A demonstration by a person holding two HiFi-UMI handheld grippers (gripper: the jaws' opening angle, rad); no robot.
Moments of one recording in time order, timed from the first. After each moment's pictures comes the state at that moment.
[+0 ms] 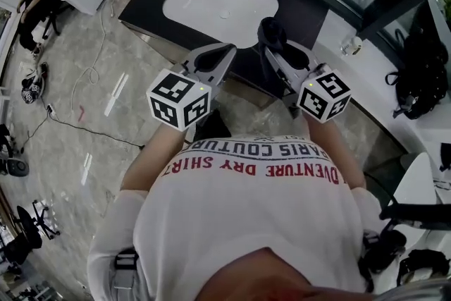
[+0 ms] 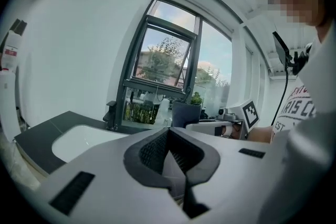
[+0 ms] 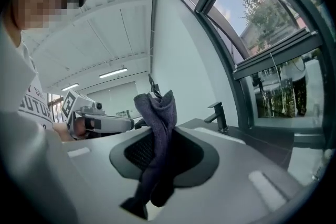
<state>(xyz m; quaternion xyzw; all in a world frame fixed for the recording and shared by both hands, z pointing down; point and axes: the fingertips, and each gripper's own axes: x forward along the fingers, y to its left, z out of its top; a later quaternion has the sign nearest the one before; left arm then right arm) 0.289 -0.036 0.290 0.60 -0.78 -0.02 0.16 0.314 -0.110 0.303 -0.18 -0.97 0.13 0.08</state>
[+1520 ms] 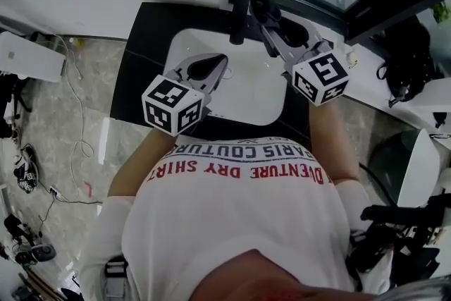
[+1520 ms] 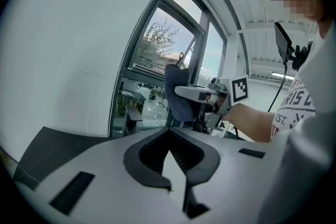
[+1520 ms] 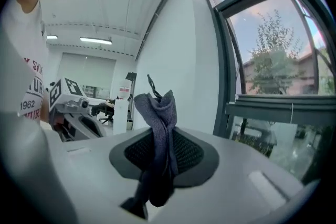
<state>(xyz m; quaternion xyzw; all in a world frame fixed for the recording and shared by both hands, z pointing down) -0.044 -0.106 0.320 0.71 -0.67 0.01 0.22 -0.036 -0.204 0.257 -0.02 -0.99 -0.06 0.09</state>
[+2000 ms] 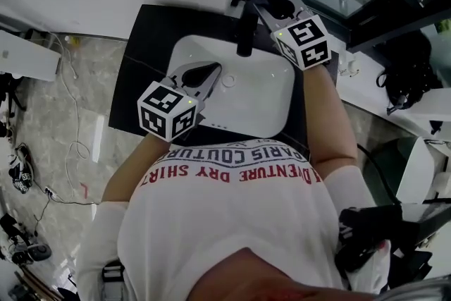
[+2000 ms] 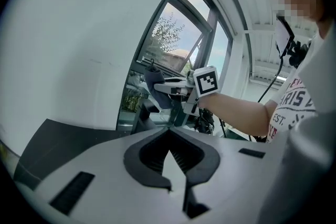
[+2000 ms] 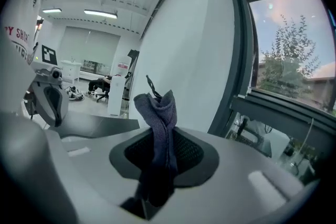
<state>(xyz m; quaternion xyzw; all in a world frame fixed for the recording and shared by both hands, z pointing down) -0.092 -0.106 0.353 0.71 -0.66 0.01 0.25 -0.146 -0.265 0.308 -0.02 -0.97 -0.14 0.18</state>
